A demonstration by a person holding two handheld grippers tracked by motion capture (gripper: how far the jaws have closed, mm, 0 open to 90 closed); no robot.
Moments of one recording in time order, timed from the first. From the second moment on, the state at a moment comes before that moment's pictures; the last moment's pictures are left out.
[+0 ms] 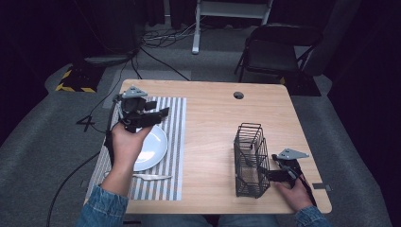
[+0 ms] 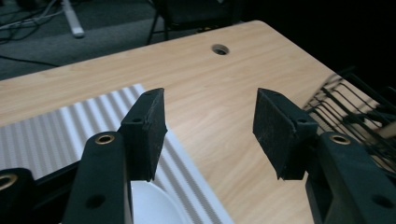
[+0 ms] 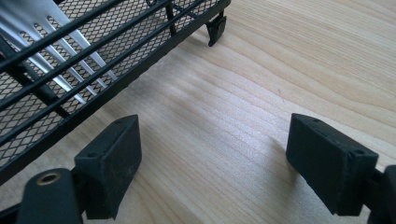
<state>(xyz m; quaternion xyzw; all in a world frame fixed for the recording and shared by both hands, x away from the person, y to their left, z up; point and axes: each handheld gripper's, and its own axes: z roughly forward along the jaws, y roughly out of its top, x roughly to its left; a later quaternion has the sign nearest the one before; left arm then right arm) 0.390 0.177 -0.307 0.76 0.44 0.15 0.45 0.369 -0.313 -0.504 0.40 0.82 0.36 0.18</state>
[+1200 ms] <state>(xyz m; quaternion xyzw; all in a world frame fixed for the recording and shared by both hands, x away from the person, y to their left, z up) 0.343 0.095 -0.406 0.82 0.38 0.06 0.43 0.368 -0.314 -0.504 0.39 0.83 0.36 0.18</state>
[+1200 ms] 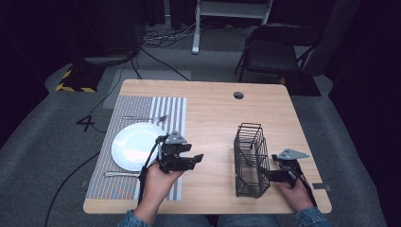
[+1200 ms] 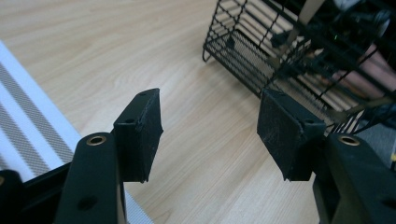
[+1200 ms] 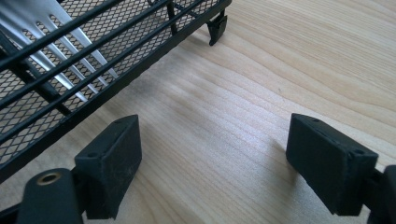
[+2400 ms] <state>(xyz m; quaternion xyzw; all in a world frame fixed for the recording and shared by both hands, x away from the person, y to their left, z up) 0.336 0.027 -0.487 0.89 0.36 0.09 0.28 0.368 -0.314 -0.504 0.39 0.83 0.36 0.18</state>
